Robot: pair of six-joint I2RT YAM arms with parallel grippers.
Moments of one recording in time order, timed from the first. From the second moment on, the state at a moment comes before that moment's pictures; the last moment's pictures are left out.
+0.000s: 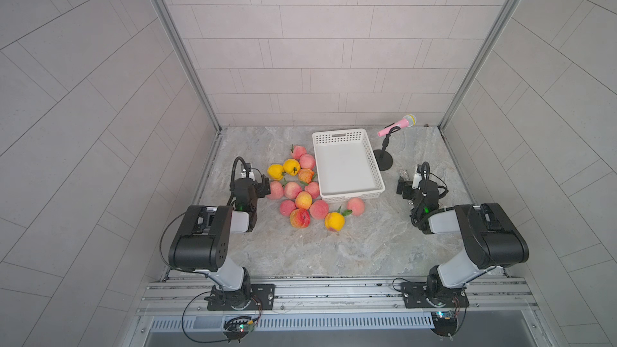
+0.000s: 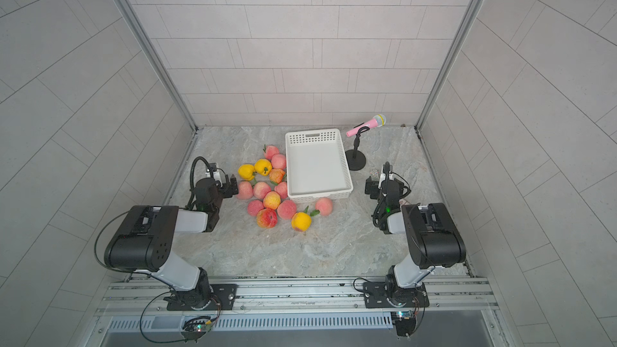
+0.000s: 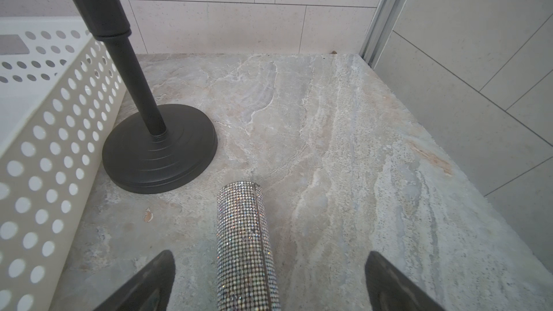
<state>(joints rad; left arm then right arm) -0.01 1.59 0.41 0.79 -0.18 -0.02 -0.01 1.58 0.37 0.85 0.20 0.03</state>
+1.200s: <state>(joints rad) -0.07 1.27 0.73 0.11 -0.16 -0.37 0.19 1.08 0.47 0.27 -0.01 0.37</state>
